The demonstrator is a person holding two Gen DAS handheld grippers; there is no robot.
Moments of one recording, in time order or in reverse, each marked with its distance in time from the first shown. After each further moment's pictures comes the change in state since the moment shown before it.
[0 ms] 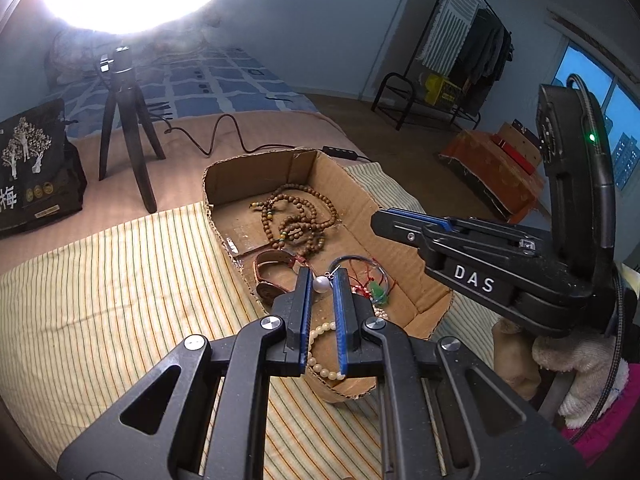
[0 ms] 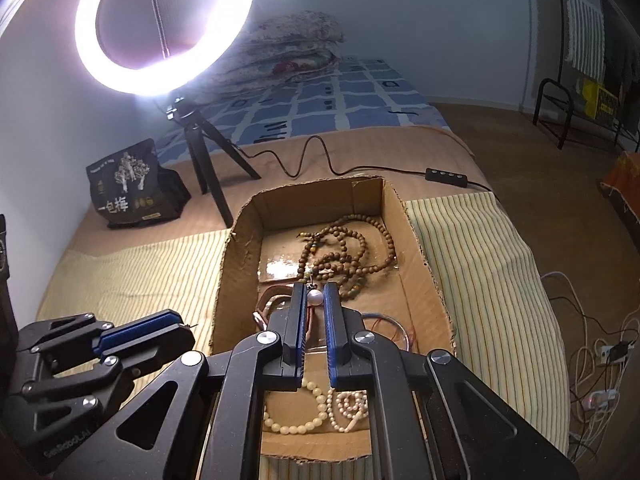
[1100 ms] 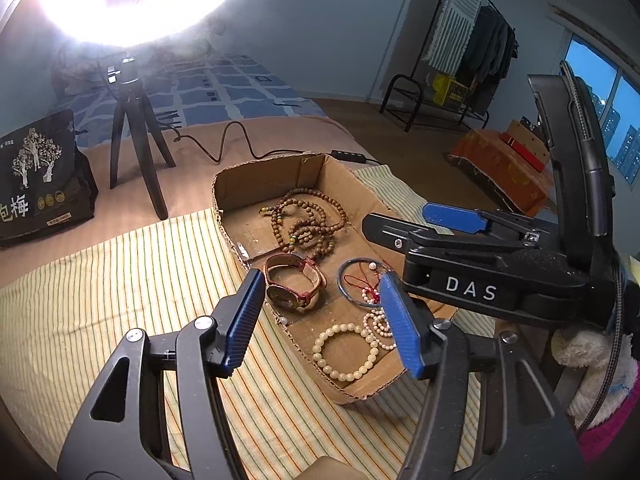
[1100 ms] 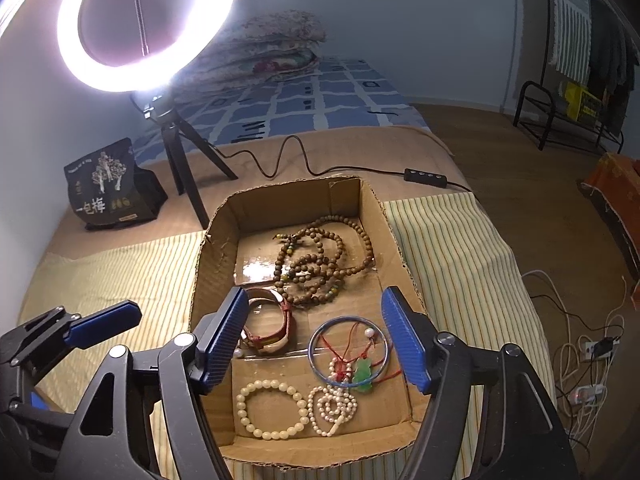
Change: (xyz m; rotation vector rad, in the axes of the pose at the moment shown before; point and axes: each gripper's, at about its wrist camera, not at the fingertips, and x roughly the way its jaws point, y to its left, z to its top) left arm -0.004 -0.002 0.000 0.019 -0.019 0.049; right arm 0.001 -0.001 0.002 0.004 0.000 -0.088
